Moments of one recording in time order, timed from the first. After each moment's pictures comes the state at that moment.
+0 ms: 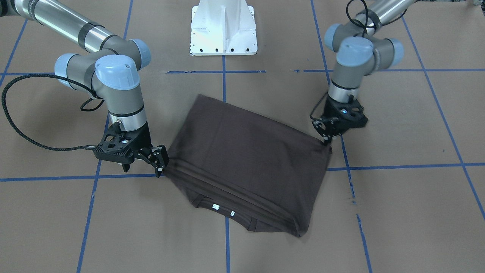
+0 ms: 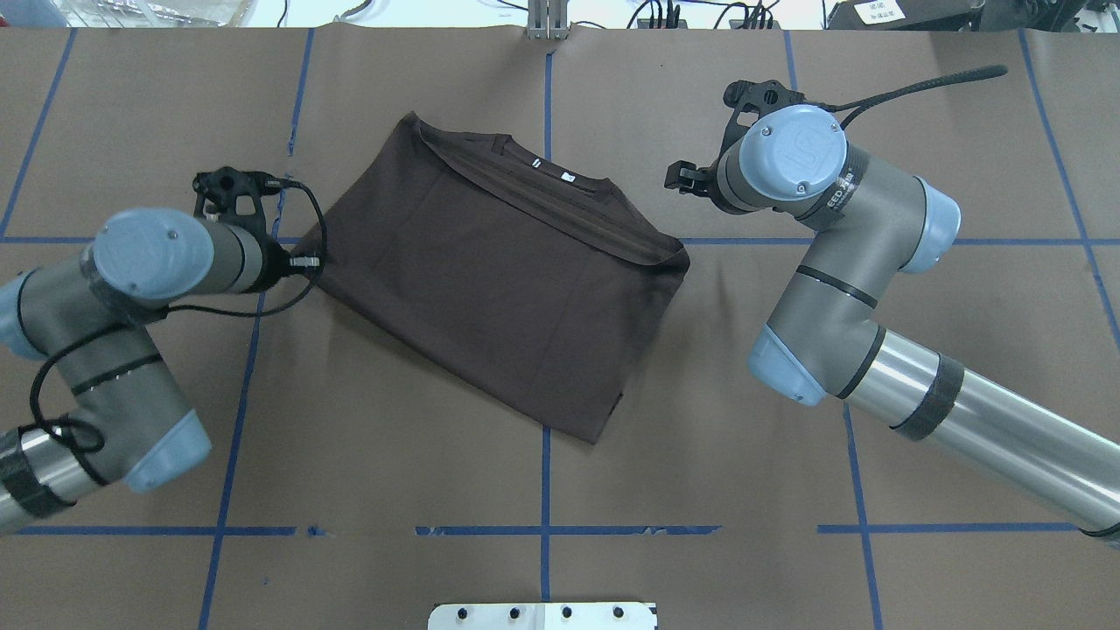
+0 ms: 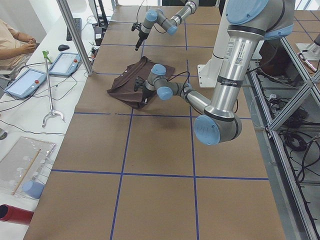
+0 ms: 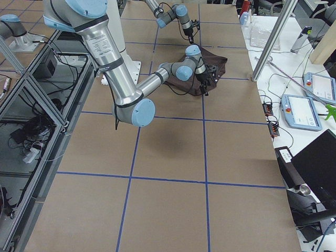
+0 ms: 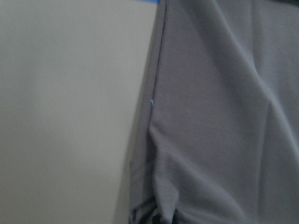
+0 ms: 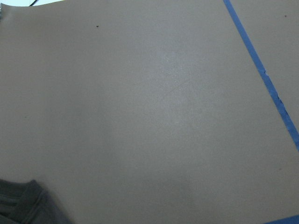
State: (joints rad) left arm -0.71 -1.90 -1.63 -2.02 -1.64 -1.11; right arm 0.71 -1.01 1.56 -1.30 1.62 1.31
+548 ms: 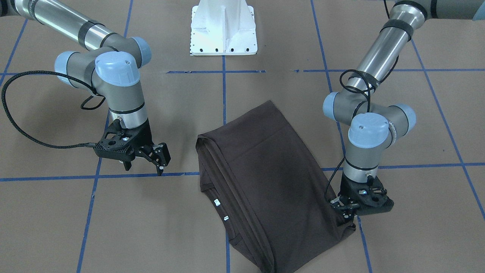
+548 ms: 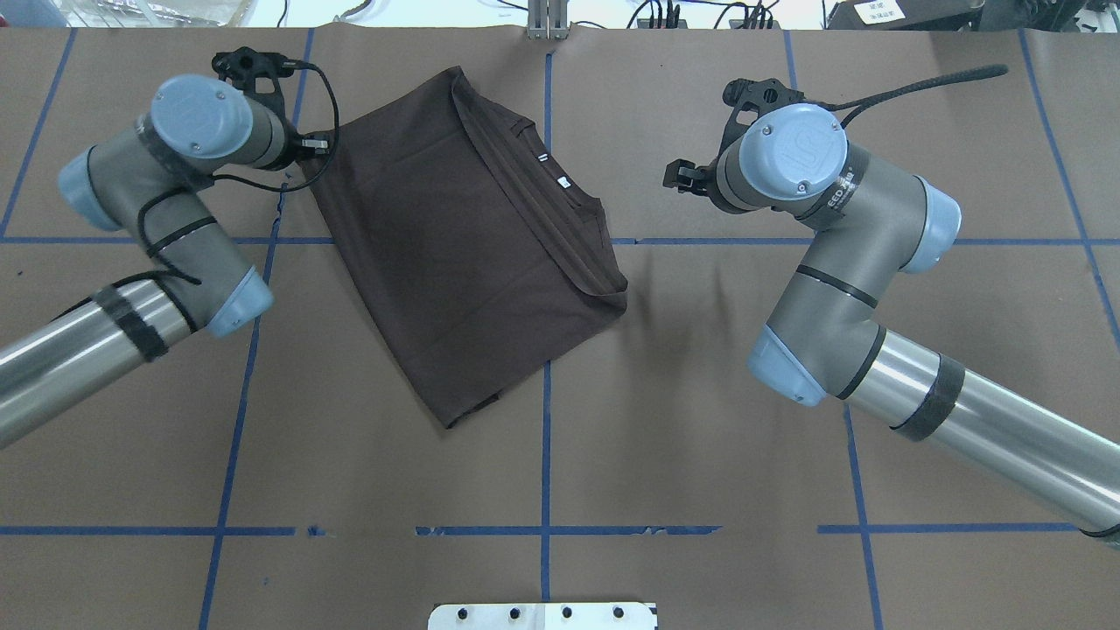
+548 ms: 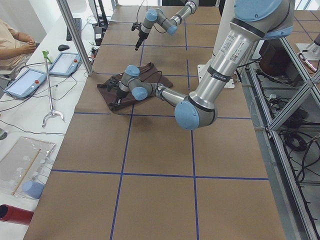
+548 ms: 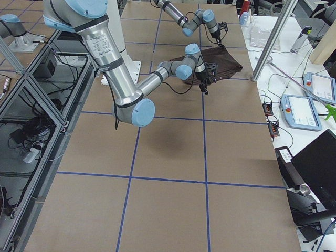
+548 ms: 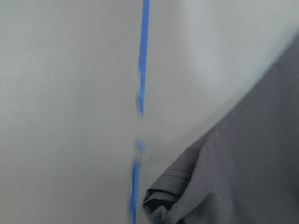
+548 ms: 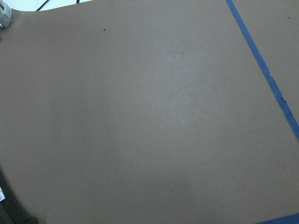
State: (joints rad) left arm -0.87 -2.31 -0.98 -2.26 -1.64 -1.02; right arm 0.71 -1.01 1.58 -1.30 1.62 1.32
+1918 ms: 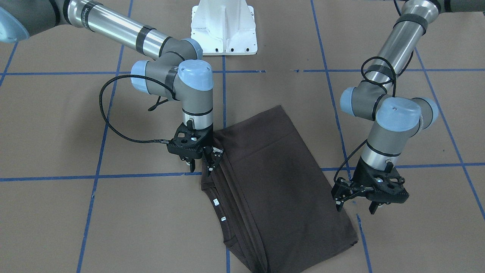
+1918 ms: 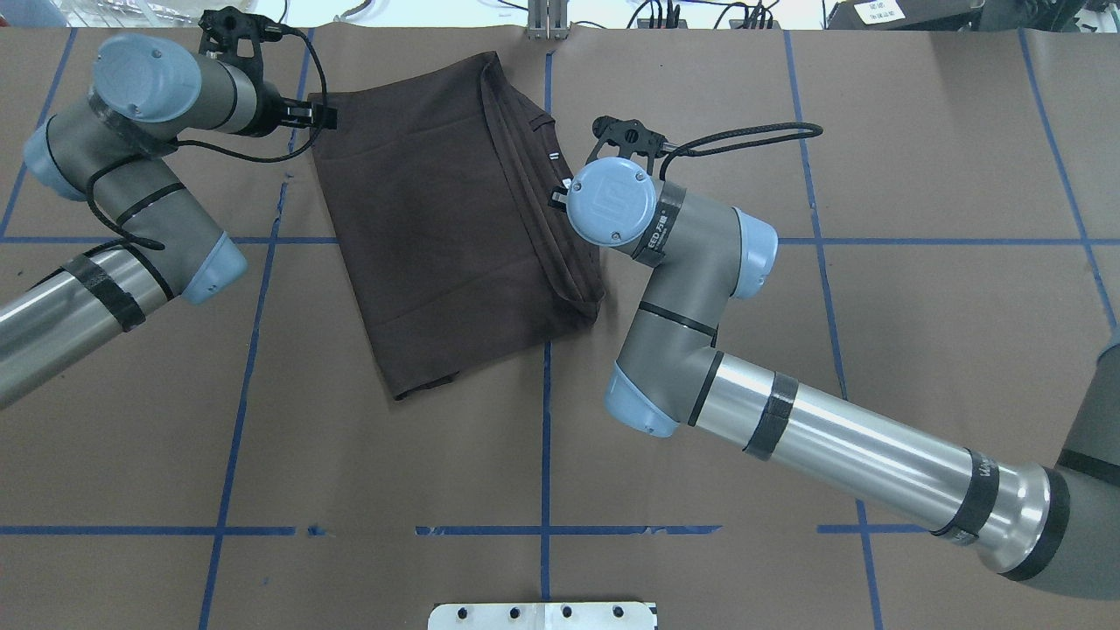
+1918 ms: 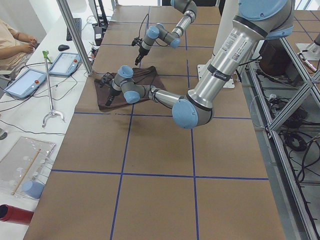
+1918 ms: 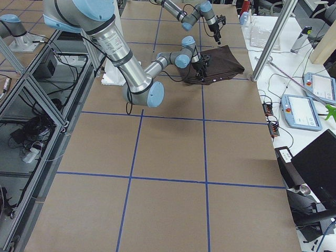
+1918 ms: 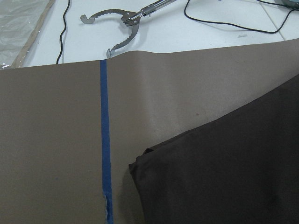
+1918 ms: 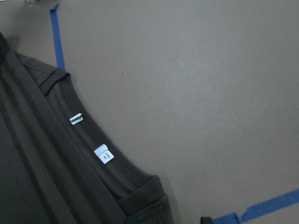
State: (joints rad) left arm -0.91 -2.17 -1.17 -2.36 -1.75 -0.88; right arm 0.55 -0.74 1.30 -1.30 1.48 1.52
